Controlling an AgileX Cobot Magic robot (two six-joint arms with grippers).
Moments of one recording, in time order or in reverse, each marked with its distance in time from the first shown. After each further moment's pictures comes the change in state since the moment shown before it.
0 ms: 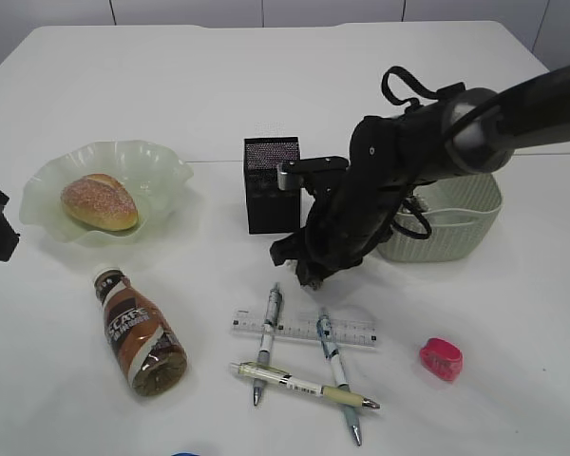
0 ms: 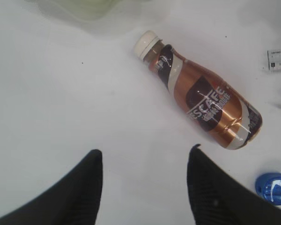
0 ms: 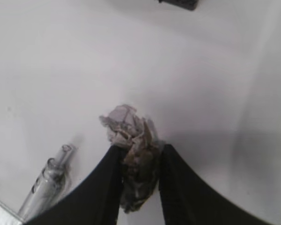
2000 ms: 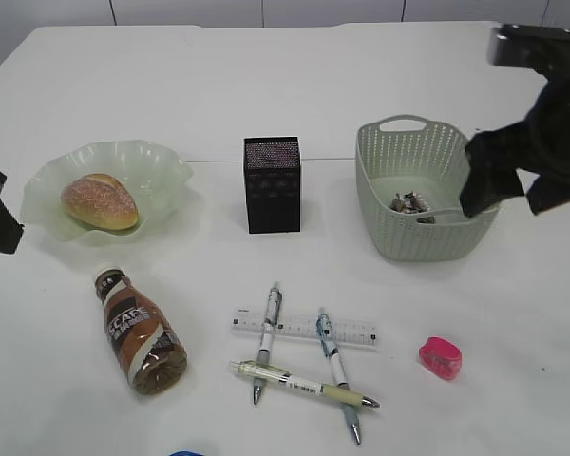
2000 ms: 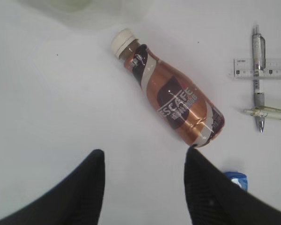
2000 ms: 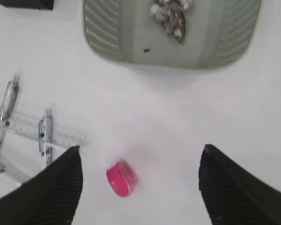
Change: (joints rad) left arm 0.000 -0.043 0.000 -0.098 0.018 -0.044; right arm -0.277 -0.645 0.276 -0.132 0.324 0.105
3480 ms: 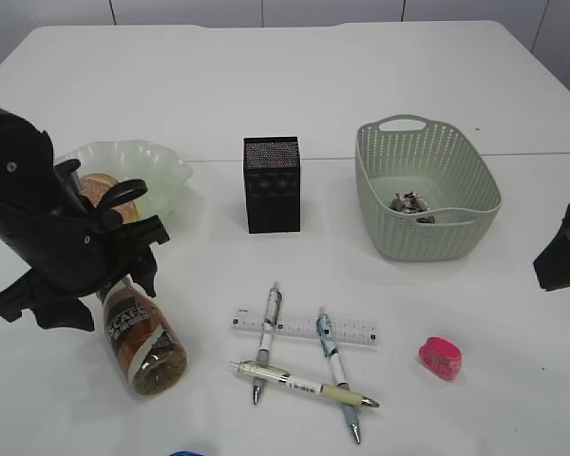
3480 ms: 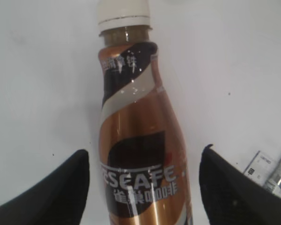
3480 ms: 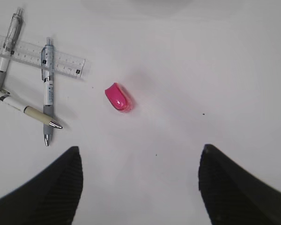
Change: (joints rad) left arm -0.227 0.452 0.000 0.214 -0.324 -0.979; right arm 0.000 -0.398 0.327 0.000 0.046 0.015
